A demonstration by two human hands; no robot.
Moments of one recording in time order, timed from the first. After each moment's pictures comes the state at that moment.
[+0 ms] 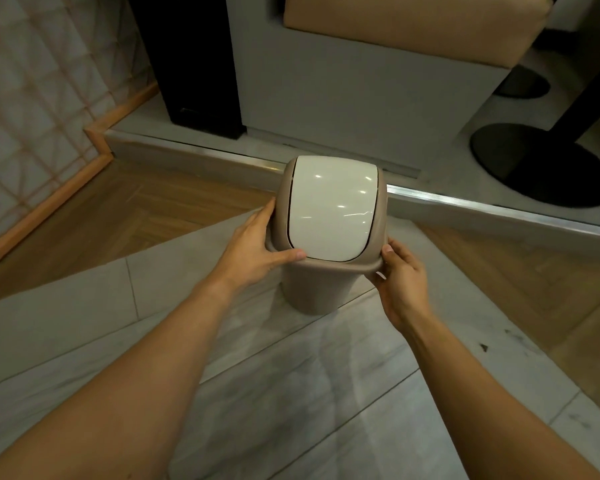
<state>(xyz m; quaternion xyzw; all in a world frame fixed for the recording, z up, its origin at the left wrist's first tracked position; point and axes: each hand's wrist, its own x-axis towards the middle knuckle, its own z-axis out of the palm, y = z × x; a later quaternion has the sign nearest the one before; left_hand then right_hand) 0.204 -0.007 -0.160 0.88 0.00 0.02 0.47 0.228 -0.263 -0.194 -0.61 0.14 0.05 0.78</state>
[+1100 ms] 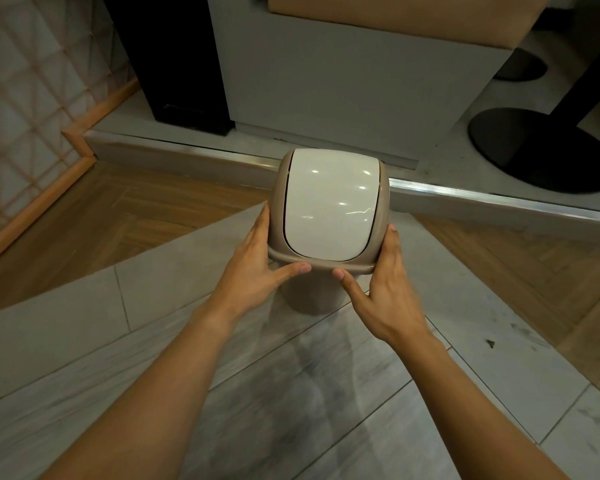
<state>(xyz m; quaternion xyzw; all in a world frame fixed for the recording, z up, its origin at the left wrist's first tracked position) 0.200 -0.022 -0.175 0.88 0.01 0.01 0.47 0.214 -0.258 -0.214 -0.94 -0.08 -0.04 0.34</state>
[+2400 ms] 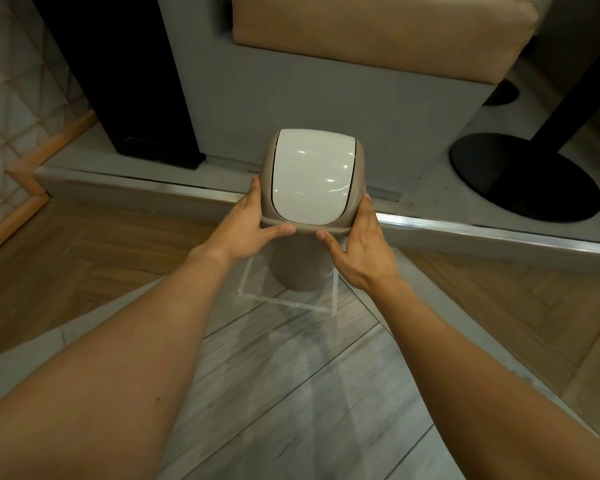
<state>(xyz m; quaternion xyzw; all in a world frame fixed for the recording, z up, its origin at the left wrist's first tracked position) 0.400 -0.006 -0.169 0.92 -0.02 -0.01 0.39 0.391 -0.242 -0.193 -0.95 -0.08 -0.04 0.31</state>
